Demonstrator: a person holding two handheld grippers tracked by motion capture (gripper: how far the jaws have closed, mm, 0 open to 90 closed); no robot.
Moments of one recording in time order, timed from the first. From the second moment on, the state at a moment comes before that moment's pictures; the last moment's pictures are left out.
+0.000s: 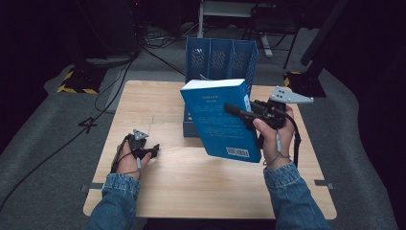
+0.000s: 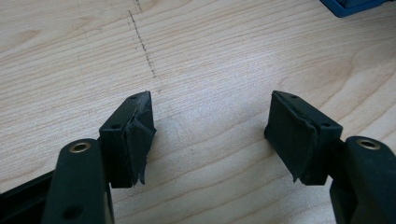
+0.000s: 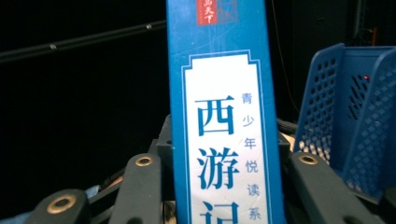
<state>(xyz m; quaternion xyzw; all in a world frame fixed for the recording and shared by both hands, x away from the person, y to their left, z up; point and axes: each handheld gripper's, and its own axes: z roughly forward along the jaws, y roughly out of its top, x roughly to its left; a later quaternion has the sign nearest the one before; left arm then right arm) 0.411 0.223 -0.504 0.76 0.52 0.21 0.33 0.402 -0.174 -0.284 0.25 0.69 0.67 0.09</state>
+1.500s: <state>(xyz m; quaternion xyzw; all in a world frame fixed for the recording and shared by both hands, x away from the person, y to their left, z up) 0.422 0.221 -0.504 0.76 0.53 0.21 0.32 0.551 -0.140 -0.268 0.40 0.61 0.68 0.13</state>
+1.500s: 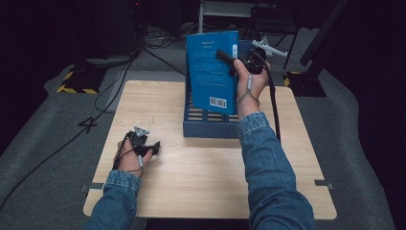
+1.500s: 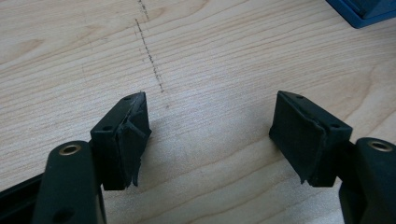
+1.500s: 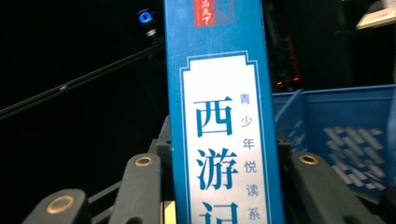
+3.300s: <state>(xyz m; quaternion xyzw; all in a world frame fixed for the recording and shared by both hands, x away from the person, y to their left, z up) 0.423 0.220 -0.504 0.75 0.53 0.21 0.32 0.580 -0.030 -0.310 0.44 0.67 0.55 0.24</state>
